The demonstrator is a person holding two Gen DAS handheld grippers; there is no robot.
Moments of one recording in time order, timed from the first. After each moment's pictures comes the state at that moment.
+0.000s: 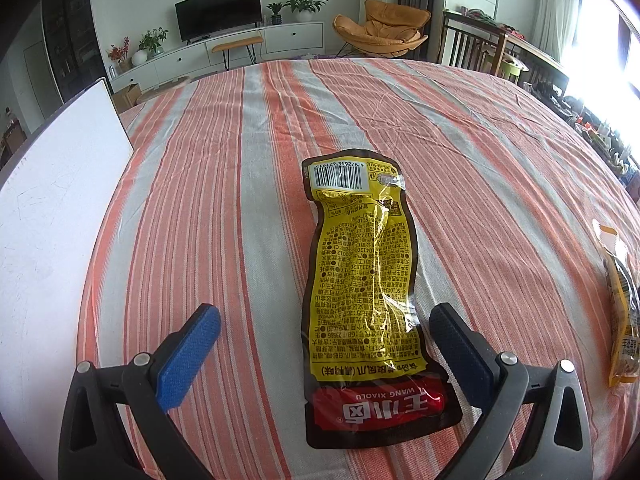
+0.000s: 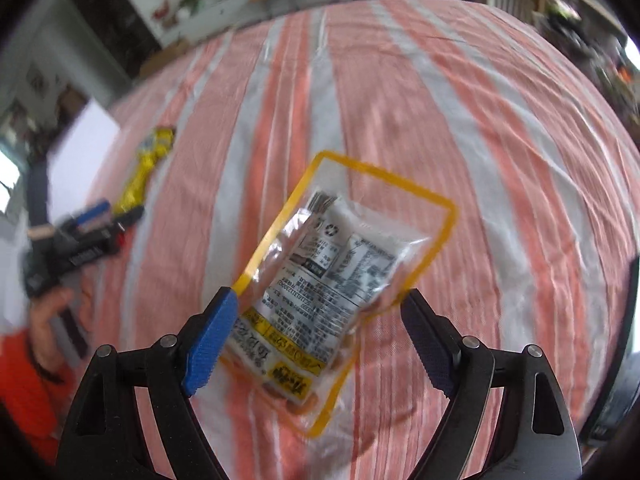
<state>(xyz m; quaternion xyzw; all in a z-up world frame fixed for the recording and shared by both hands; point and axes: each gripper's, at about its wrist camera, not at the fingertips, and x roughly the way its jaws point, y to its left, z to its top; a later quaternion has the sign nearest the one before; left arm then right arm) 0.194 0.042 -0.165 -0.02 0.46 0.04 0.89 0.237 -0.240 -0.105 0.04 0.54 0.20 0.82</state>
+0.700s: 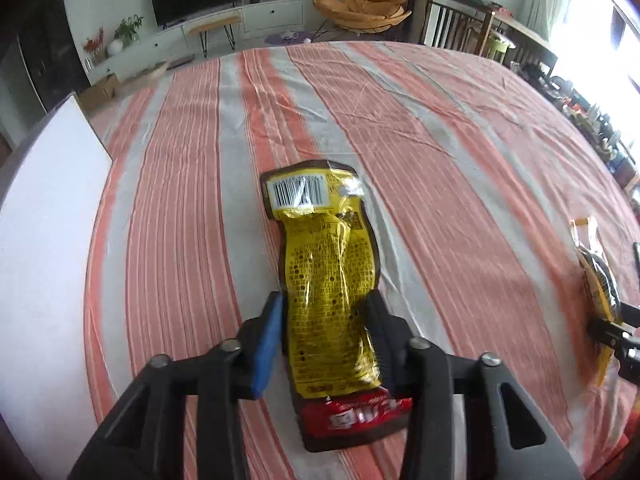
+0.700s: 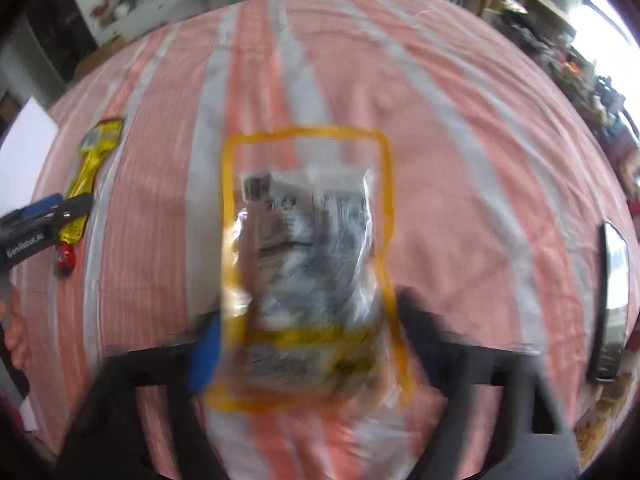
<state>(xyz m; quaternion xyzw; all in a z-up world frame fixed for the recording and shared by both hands) 0.210 0.043 -0.148 -0.03 0.50 -0.01 0.86 0.234 -0.188 -0.112 -0.02 0.55 0.06 0.83</state>
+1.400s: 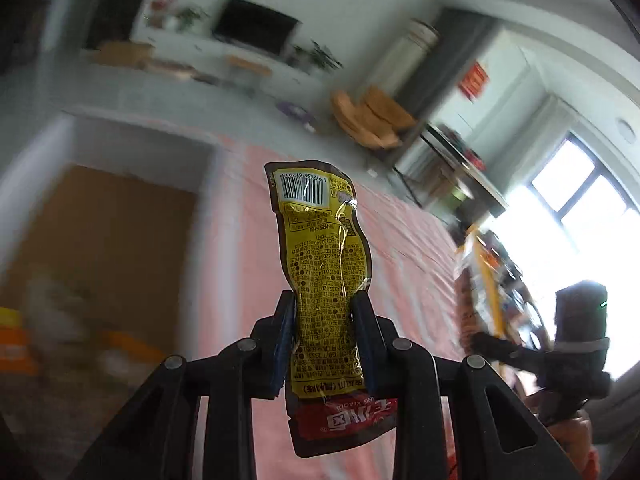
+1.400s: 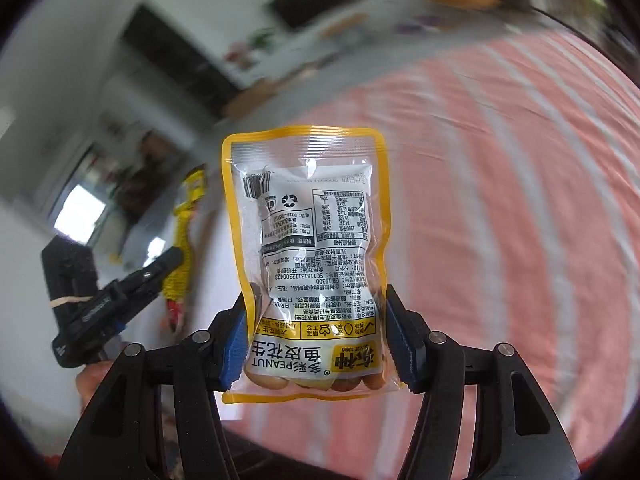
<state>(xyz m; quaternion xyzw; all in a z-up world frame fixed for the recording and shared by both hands) 0.025 0.212 0.022 -0.26 0.34 -0.02 0.90 0.175 -0.071 0.033 0.14 0.47 0.35 0.79</state>
